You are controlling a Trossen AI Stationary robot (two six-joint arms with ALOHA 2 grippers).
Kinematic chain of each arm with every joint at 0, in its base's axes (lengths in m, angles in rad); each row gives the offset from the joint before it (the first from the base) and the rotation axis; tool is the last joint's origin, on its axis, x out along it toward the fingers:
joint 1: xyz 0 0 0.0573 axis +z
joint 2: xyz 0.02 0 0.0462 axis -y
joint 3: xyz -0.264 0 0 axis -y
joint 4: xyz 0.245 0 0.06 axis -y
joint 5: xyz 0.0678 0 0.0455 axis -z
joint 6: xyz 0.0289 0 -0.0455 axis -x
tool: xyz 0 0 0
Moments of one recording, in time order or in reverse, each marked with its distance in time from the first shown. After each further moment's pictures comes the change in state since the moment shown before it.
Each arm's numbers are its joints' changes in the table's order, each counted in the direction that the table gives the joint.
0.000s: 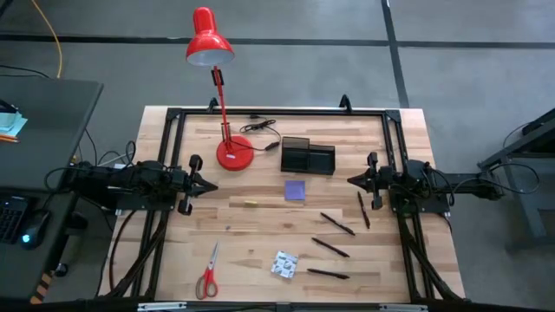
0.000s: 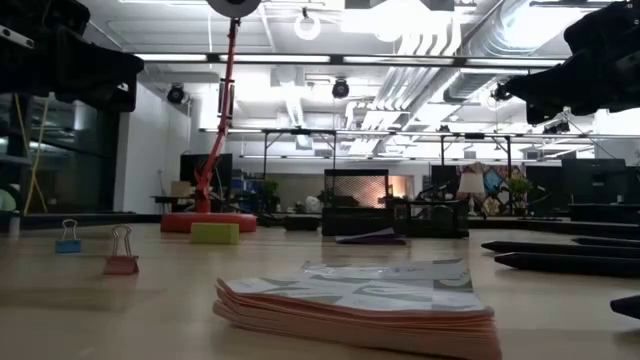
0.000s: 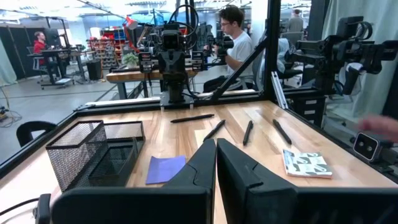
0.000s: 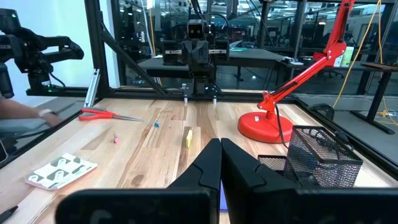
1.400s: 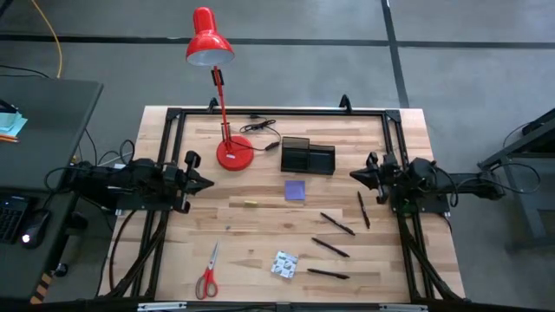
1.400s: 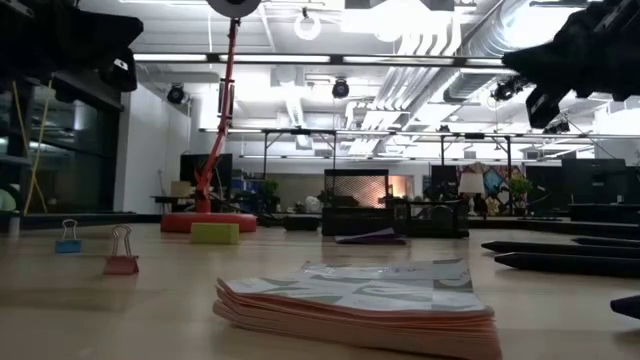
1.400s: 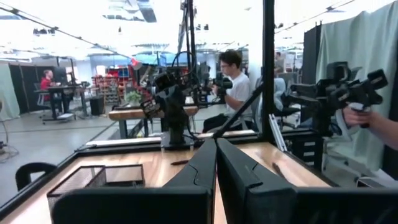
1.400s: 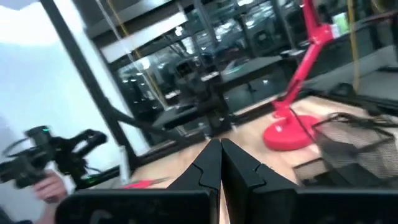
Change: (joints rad) left arm 0.000 0.000 0.000 0.175 -0.005 0.010; right arm 0.002 -0.014 0.014 0.142 0.013 -0.449
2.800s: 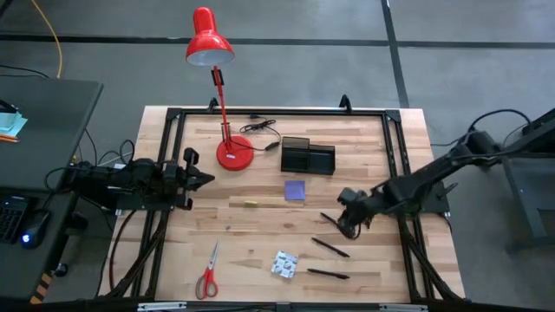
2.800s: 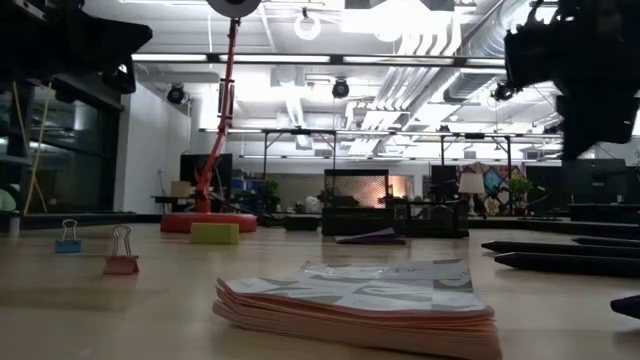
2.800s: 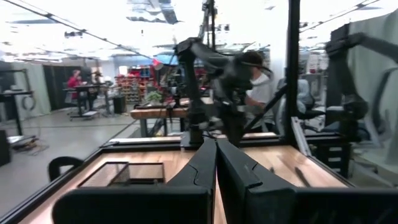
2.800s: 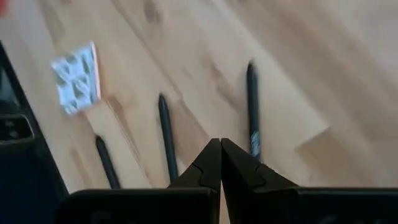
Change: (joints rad) left arm 0.000 0.000 0.000 0.008 -0.100 -0.011; right arm 0.454 -1.186 0.660 -0.663 0.088 -0.724
